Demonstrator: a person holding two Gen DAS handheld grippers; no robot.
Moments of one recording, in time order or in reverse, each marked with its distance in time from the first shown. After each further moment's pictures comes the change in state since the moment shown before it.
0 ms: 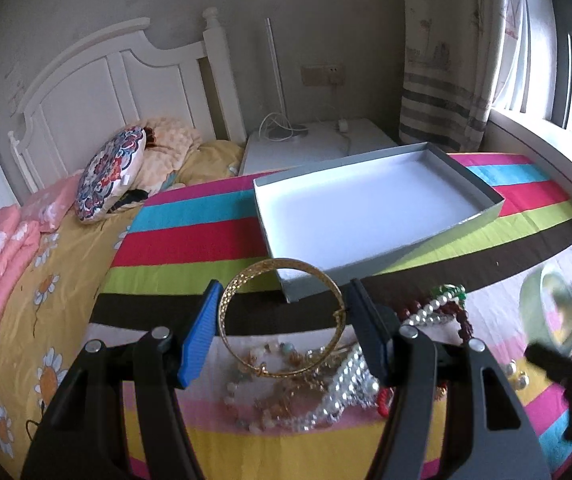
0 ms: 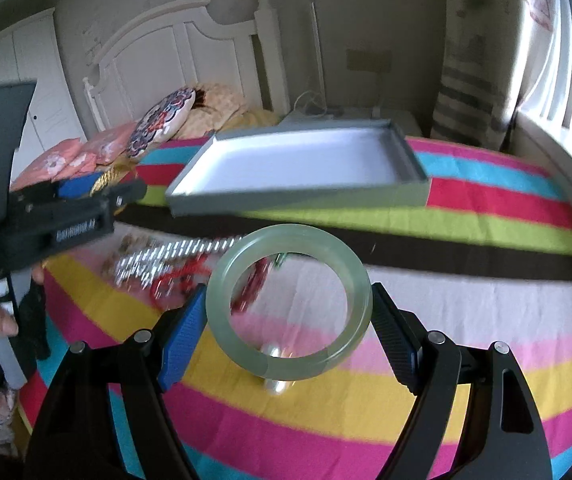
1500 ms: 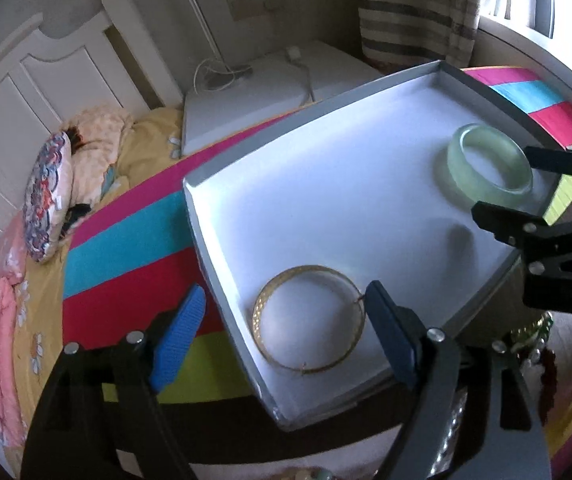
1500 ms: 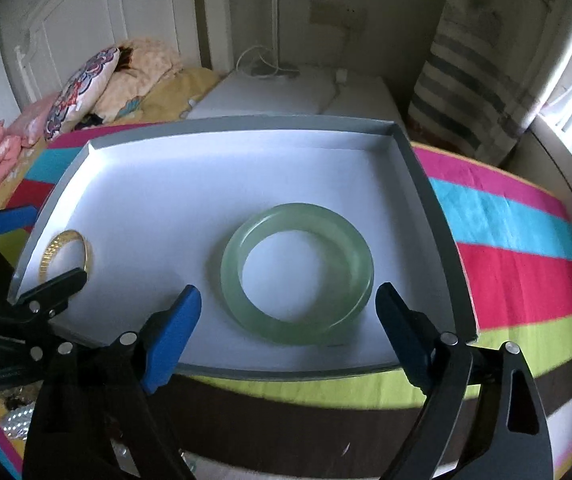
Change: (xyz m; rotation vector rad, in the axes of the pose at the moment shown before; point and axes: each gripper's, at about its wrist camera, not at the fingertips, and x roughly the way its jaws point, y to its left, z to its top) left arm 0.147 -0.009 0.051 0.258 0.268 -0.113; right arm 0.154 -0.028 0.095 0.023 0.213 -0.212
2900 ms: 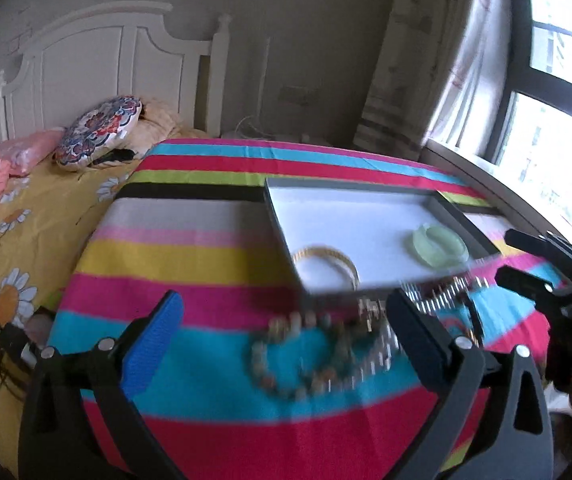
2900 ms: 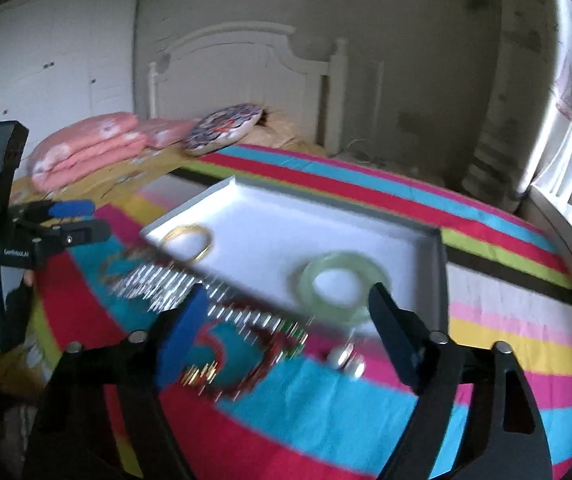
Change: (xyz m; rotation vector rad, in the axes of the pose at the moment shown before) left arm -0.202 0.008 -0.316 -0.335 -0.425 -0.160; right arm -0.213 0.067 -0.244 -0.261 -0.377 0.236
